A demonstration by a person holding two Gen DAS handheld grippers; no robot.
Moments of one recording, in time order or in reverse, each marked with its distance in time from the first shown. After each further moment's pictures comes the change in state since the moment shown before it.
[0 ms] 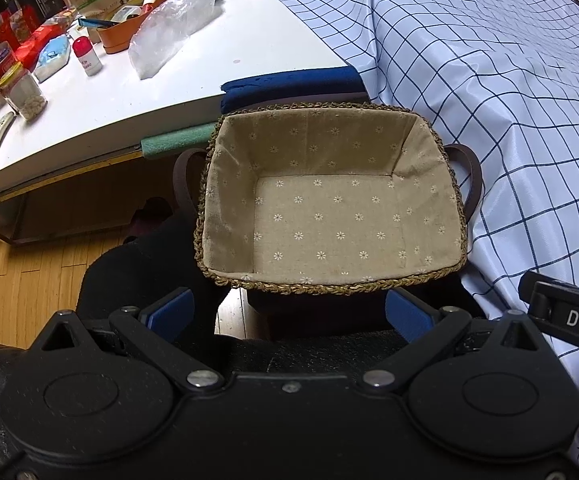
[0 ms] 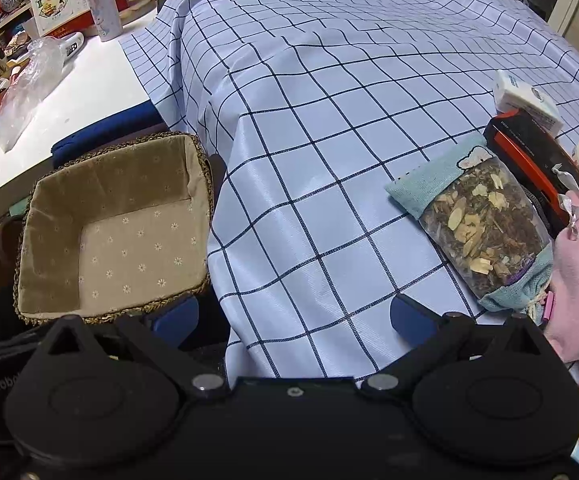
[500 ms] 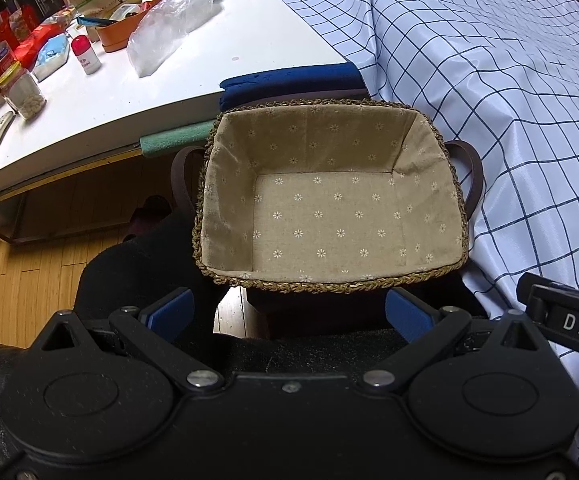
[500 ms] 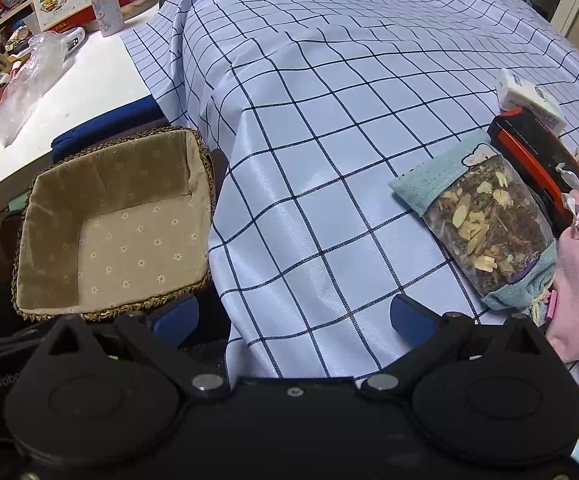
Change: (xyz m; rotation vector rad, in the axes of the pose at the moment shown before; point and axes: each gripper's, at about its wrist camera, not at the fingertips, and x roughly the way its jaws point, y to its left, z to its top) left arm 0.002 -0.002 -0.001 0.003 0.006 0.003; right arm 0.003 0.002 0.000 -0.007 0.011 -0.002
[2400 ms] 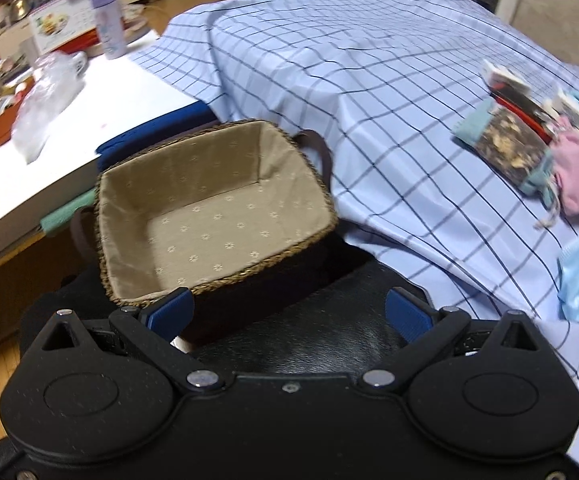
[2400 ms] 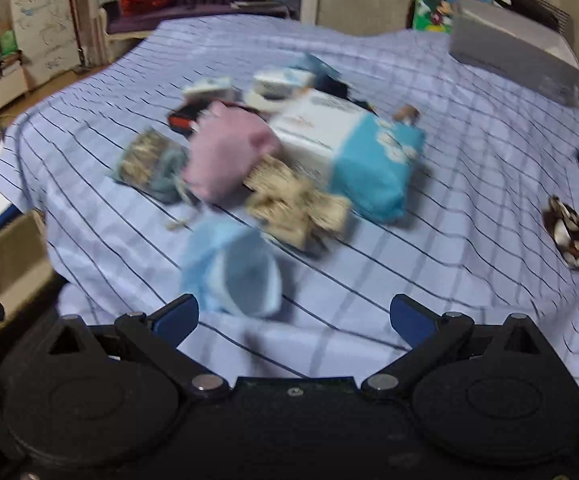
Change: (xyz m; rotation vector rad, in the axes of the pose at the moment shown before) left arm -0.037 -0.019 -0.040 0.351 -0.142 -0.311; right arm -0.154 -0.114 -0.188 0.470 -0.212 -0.356
